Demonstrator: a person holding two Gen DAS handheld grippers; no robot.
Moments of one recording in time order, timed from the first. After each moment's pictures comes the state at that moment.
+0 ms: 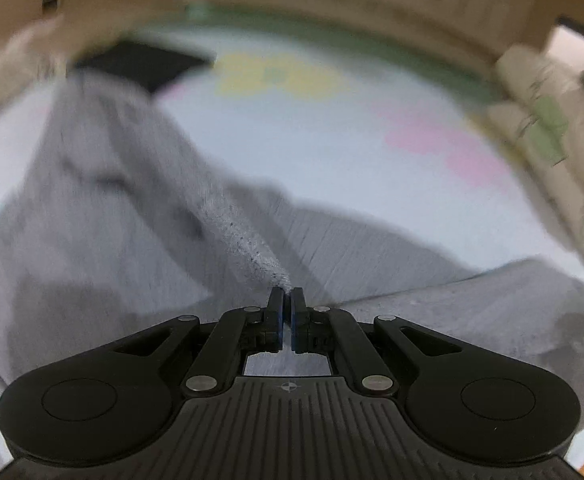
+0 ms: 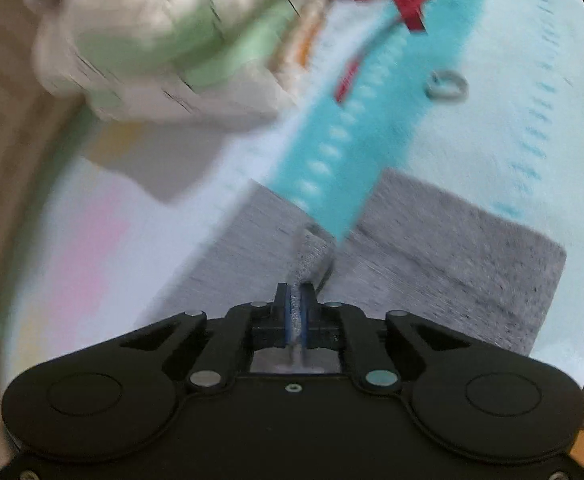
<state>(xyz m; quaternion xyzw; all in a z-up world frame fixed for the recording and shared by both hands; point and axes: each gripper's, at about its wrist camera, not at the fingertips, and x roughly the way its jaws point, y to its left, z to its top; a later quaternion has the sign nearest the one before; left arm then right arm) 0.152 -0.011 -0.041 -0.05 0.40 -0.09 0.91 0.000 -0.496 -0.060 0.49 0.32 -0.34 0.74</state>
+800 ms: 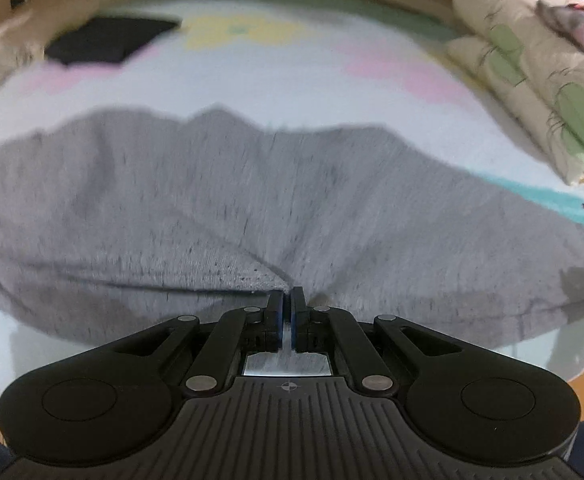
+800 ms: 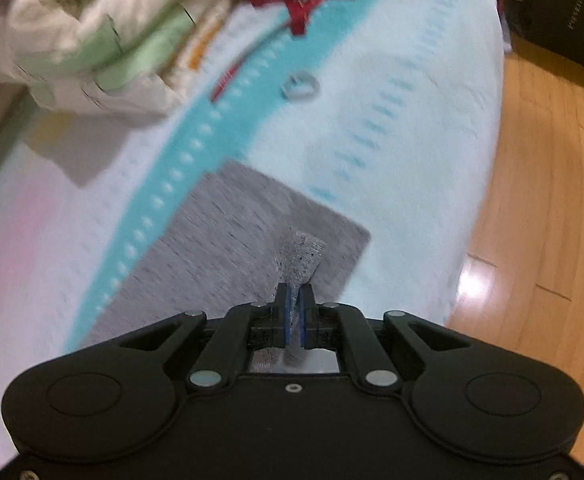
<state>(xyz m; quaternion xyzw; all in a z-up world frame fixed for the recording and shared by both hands) 0.084 -0.028 -0.071 0.00 0.45 -0.14 0.88 -0.077 -0.500 -0.058 0.44 0.39 -0.41 0.70</state>
